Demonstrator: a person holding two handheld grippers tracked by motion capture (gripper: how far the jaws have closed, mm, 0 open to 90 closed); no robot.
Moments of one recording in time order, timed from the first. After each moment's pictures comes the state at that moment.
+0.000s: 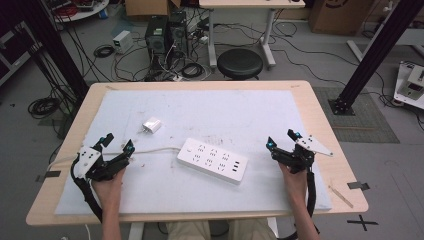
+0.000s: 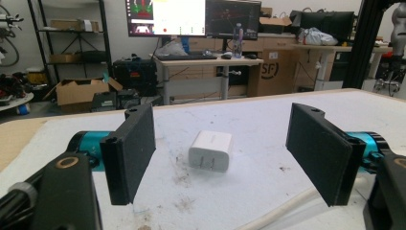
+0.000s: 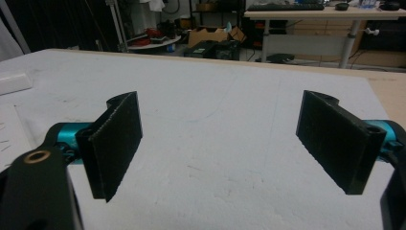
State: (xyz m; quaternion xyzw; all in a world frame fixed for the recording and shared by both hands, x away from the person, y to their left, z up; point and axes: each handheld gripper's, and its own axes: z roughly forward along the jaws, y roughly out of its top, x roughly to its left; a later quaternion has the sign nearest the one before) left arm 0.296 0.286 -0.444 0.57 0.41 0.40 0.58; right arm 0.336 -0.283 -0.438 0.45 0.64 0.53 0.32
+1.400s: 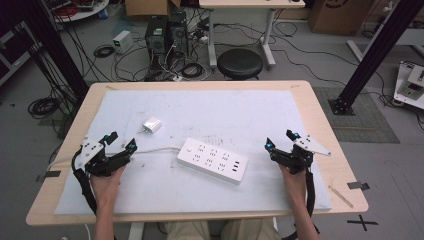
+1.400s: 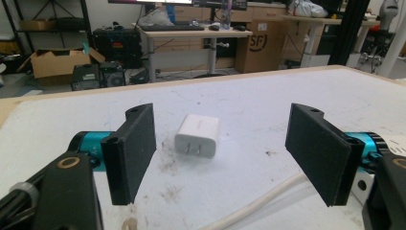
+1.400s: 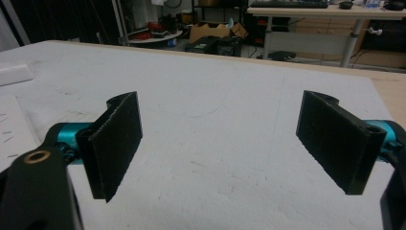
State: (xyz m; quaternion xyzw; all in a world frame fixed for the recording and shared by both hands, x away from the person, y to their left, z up) left arm 0.309 0.283 -0.421 0.62 0.42 0.35 0.56; right arm 0.335 -0.279 -0.438 0.45 0.66 0.52 0.32
